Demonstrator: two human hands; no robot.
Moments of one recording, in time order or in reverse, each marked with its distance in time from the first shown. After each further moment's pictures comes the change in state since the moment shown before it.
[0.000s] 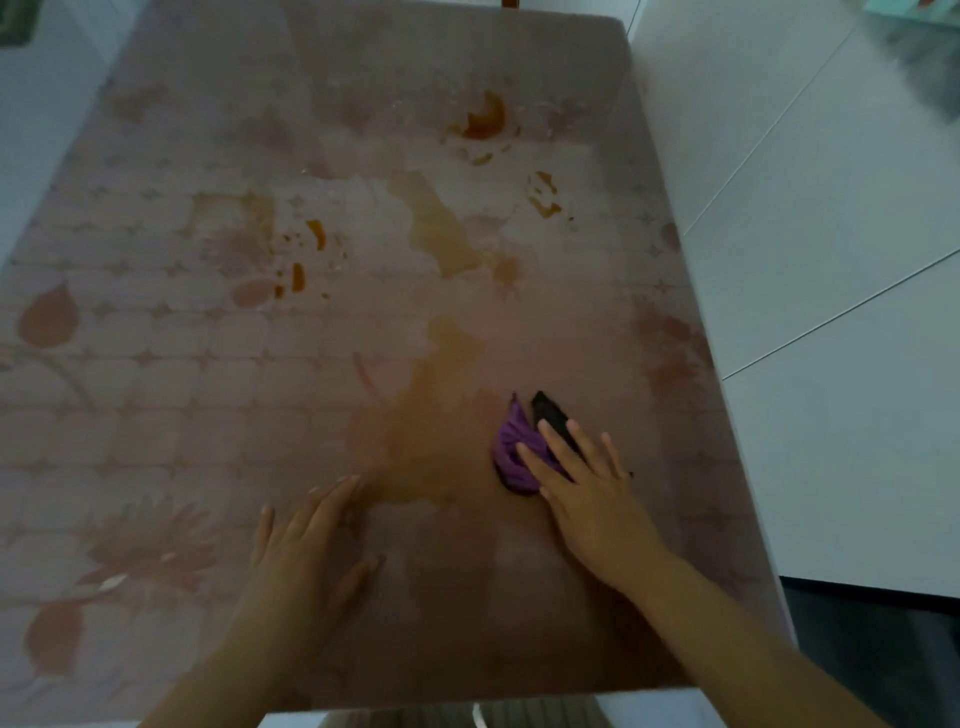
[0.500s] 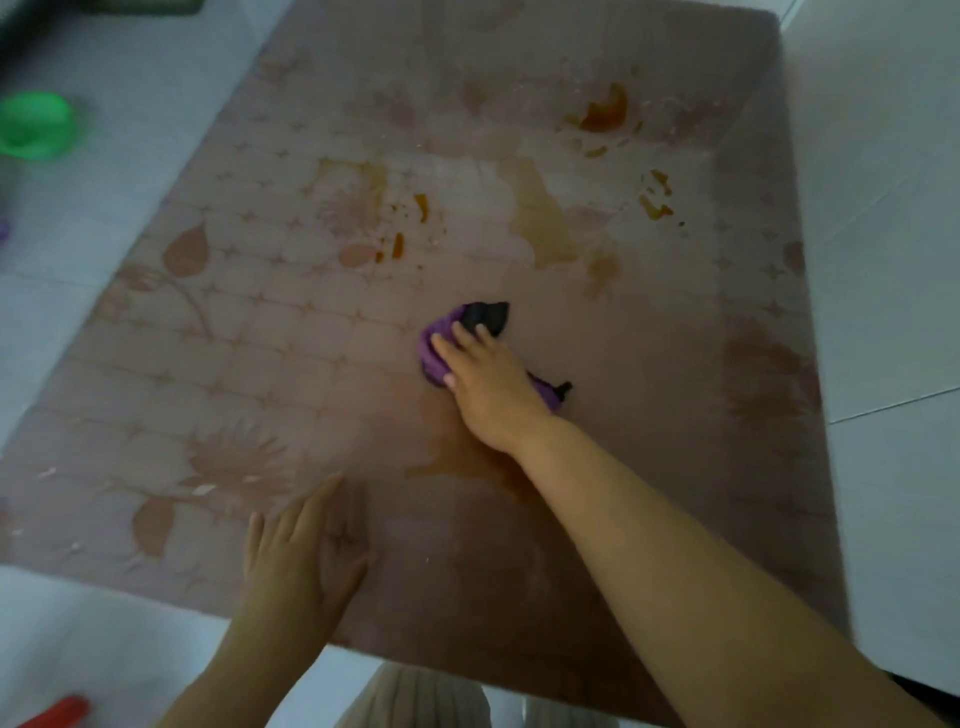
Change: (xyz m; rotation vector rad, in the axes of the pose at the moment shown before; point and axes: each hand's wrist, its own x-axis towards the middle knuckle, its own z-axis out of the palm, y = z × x) left_hand -0.048 -0.025 0.005 0.075 0.124 -0.281; right_hand 0.153 -0.101 -0.031 0.312 -0.168 -0.213
